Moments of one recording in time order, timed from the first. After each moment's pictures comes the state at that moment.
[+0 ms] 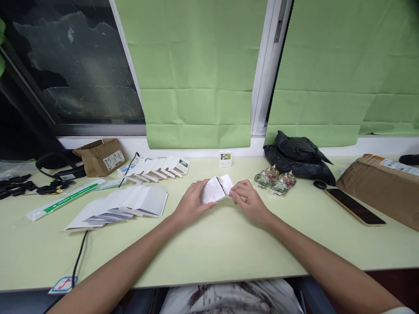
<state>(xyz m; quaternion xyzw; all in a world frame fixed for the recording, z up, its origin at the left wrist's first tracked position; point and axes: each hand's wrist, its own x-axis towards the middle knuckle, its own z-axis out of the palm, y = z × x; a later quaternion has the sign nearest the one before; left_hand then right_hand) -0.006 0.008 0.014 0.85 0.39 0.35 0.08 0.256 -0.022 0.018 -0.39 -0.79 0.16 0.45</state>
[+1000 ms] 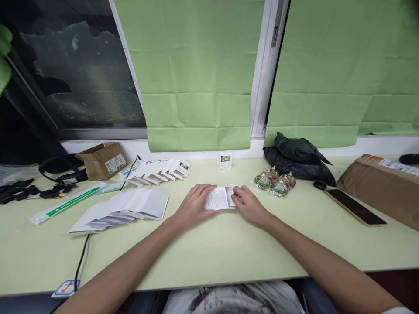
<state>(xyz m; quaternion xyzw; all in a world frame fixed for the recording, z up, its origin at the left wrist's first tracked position) -0.009 0.011 0.015 0.90 0.30 0.31 0.01 0.256 -0.014 0.004 -0.49 -0.77 0.18 0.38</state>
